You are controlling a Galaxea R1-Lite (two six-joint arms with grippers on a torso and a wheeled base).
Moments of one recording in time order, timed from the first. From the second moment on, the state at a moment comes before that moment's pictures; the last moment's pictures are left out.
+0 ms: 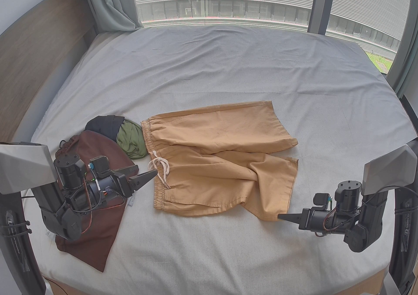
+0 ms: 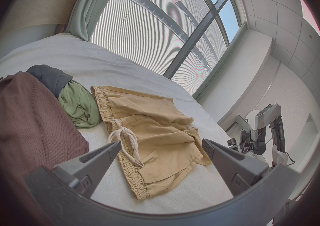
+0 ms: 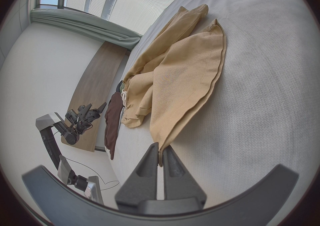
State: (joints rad) left arm -0.10 2.20 -0.50 -1.55 -0.63 -0.30; right arm 0.22 2.37 -0.33 -1.54 0.65 0.55
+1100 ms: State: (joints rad) left arm -0.13 2.45 -0.50 -1.55 -0.63 -0.31; right arm 0.22 2.38 -0.33 -1.54 0.65 0.50
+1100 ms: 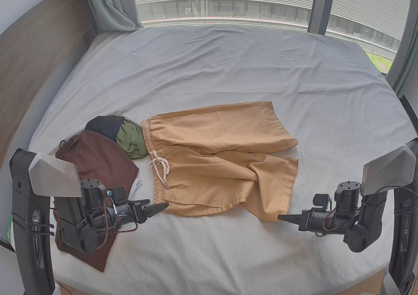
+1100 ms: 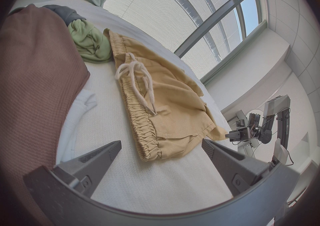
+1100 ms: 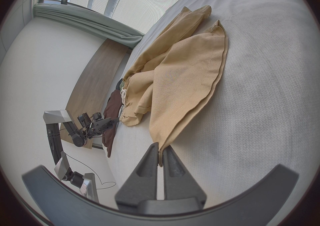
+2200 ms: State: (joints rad) left arm -0.20 2.51 -0.55 -1.55 -0.51 -0.40; right arm 0.20 2.38 -0.32 -1.54 0.65 0.45
